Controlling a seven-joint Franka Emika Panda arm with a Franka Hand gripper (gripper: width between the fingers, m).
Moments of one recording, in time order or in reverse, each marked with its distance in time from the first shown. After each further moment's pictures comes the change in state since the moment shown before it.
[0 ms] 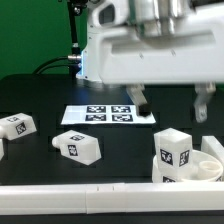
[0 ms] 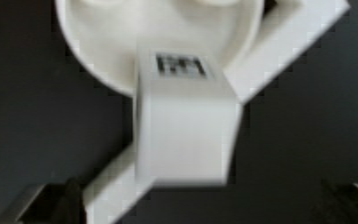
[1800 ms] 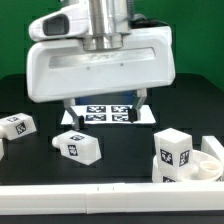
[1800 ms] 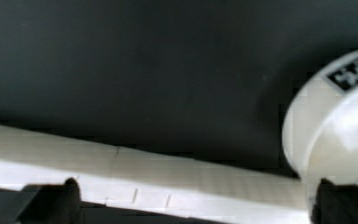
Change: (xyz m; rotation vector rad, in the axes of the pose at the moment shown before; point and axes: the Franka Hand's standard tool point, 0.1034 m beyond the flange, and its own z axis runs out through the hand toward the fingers) arm 0.015 0.091 0.019 -0.043 0.004 -1.050
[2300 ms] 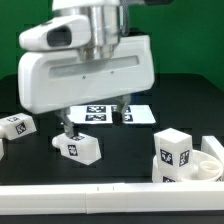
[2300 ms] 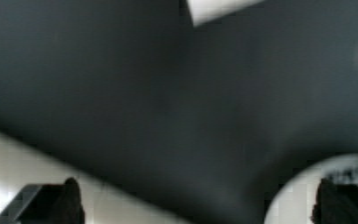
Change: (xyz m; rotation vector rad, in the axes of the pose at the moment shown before) arm -0.041 0.009 0.021 0.044 -0.133 -0.233
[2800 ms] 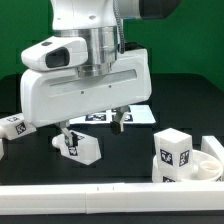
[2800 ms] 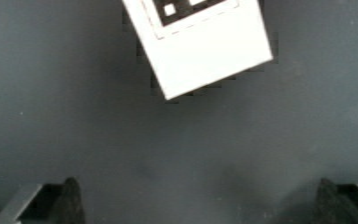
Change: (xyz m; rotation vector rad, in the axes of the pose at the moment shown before) arm -0.006 -0.004 0.012 -0.008 -0.002 0.010
